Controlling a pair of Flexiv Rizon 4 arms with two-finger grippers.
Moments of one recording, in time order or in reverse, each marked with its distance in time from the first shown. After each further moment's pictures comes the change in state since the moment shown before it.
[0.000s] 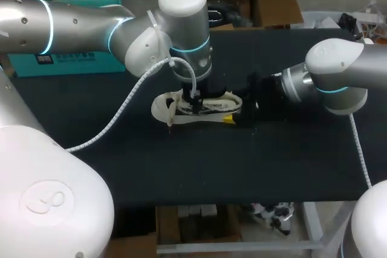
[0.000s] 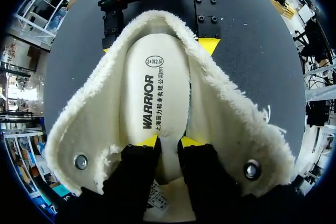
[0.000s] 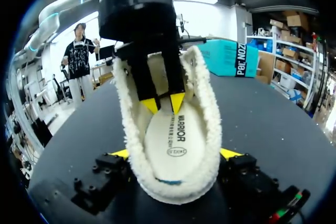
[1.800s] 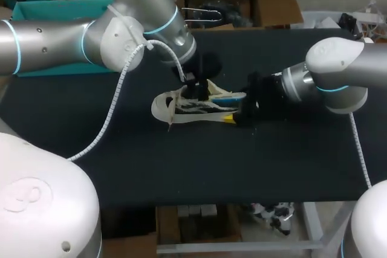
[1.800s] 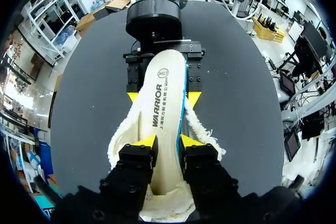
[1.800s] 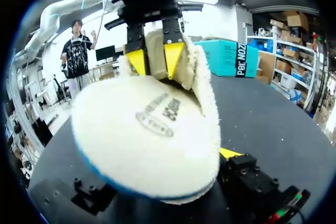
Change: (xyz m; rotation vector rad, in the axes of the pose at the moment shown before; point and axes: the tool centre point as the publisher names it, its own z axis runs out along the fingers) left arm -0.003 -0.034 -0.057 0.304 0.058 -0.033; right arm -0.001 0.000 -0.001 -0.002 0.005 0.000
